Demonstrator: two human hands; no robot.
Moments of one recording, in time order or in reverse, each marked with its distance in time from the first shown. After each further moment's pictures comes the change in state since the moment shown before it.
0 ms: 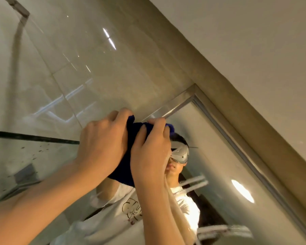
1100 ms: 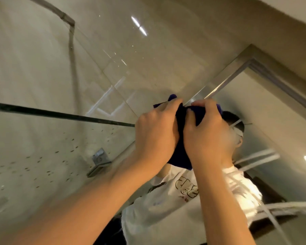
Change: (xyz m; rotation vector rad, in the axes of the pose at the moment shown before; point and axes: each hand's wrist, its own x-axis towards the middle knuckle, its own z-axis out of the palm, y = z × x) left_hand -0.019 0.005 -0.017 0.001 -0.011 -0.035; right_hand -0.017 -0.004 0.004 0.120 0.027 0.093
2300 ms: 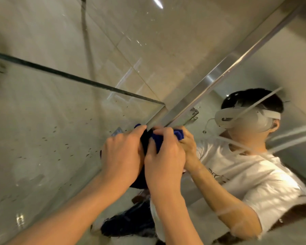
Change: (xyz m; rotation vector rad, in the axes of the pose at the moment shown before) left_hand -0.096 -0.076 -0.032 0.345 -0.353 -0.256; right_hand -0.128 0.014 0.075 0.194 -0.317 0.122
